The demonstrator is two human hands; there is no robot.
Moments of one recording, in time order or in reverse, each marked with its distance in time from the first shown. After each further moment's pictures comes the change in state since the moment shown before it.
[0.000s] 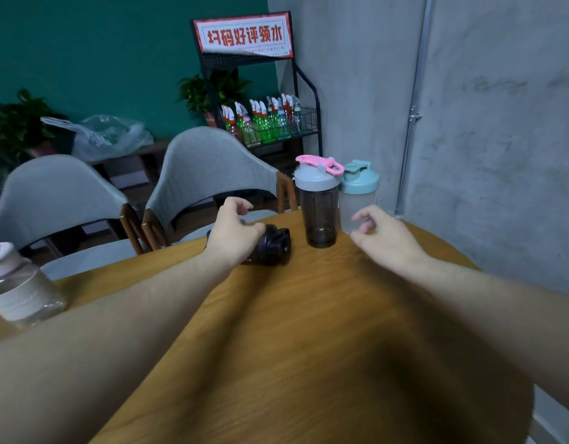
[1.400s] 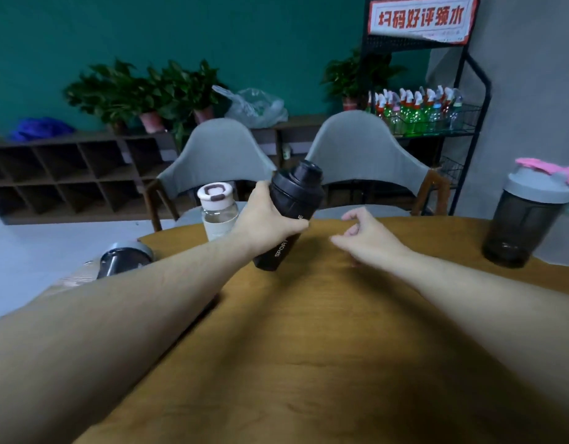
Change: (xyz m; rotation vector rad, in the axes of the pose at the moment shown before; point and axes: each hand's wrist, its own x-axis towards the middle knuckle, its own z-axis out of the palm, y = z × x) left_hand -0.053 -0.114 -0.236 0.088 0.182 -0.099; right_hand -0.039 -0.232 0.218 0.137 -0.474 -0.167
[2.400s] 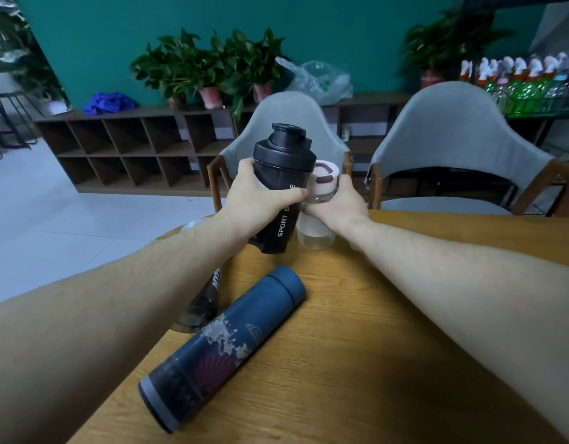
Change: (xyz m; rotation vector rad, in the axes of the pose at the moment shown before) left_hand 0.018 -0.099 -0.111 -0.169 0.217 -0.110; right_hand 0.105 -0.094 0.169 0.141 0.081 -0.055
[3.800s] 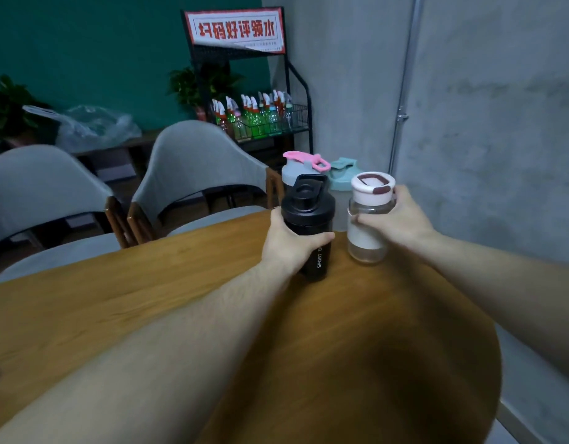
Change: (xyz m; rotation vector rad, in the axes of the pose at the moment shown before) left_hand -0.188 0.181 0.438 -0.214 -0.567 0.017; right_hand -0.196 0.230 -0.499 -0.050 0.579 0.275
